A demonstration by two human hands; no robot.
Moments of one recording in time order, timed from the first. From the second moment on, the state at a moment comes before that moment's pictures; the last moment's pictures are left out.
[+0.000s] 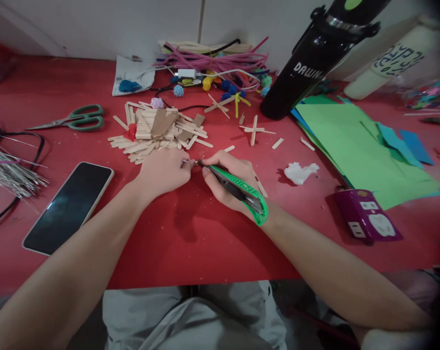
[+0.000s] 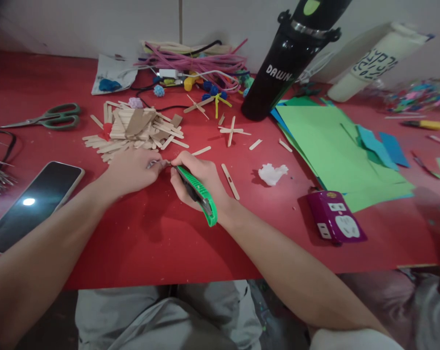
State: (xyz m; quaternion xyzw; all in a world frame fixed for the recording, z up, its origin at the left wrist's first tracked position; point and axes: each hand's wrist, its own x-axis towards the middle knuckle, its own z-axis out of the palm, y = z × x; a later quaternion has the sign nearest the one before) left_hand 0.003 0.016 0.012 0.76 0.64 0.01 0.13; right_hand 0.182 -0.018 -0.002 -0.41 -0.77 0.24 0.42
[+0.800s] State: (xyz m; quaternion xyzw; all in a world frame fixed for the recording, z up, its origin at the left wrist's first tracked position) left_hand 0.002 0.014 0.014 0.75 0.64 0.01 0.15; right_hand 0.184 -0.024 -0.009 -0.39 -0.78 0.16 0.46
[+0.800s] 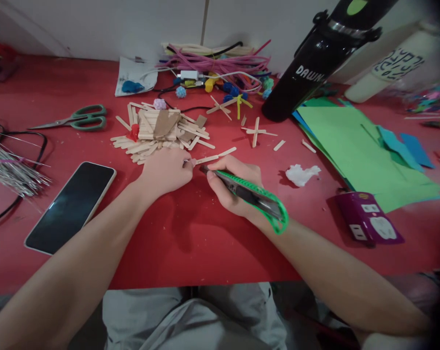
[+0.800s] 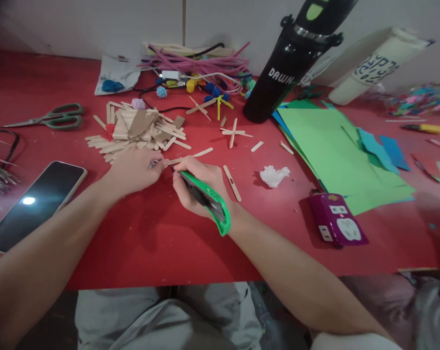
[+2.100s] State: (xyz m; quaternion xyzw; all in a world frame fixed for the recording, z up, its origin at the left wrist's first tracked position) left_hand 0.001 0.017 0.011 0.76 0.63 0.01 0.13; right_hand 0.183 -0.016 -0.006 -0.41 -0.78 0.25 0.41
